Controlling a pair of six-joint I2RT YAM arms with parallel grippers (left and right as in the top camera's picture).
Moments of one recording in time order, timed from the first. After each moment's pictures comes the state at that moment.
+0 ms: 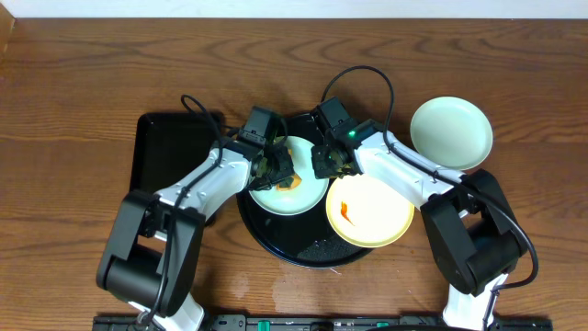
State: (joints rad) left arm -0.38 1.79 1.00 -0.45 0.22 -0.69; right arm 0.58 1.98 1.31 -0.61 -0.05 0.44
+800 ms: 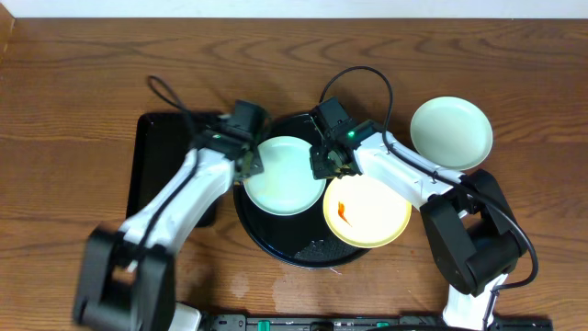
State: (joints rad) left arm -0.33 1.61 1.05 -0.72 -0.23 -0.61; right arm 0.59 1.98 1.31 -0.61 -0.07 0.44
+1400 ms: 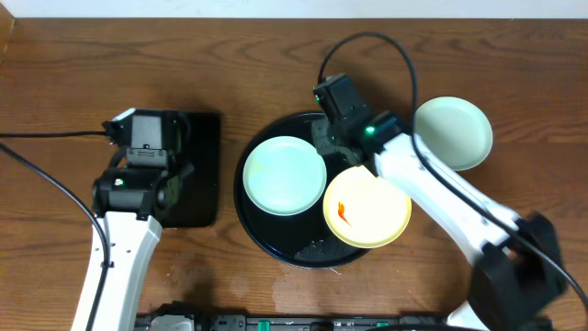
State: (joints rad) left arm -0.07 1.18 1.08 -0.94 -0.40 -0.61; right arm 0.62 1.73 1.39 -0.61 0.14 0.28
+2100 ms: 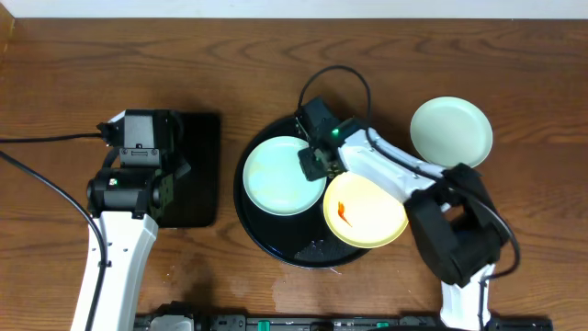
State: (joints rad) left arm -0.03 1.18 1.08 -0.94 -0.35 -0.61; right arm 0.63 2.06 1.40 -0.65 -0.04 0.29
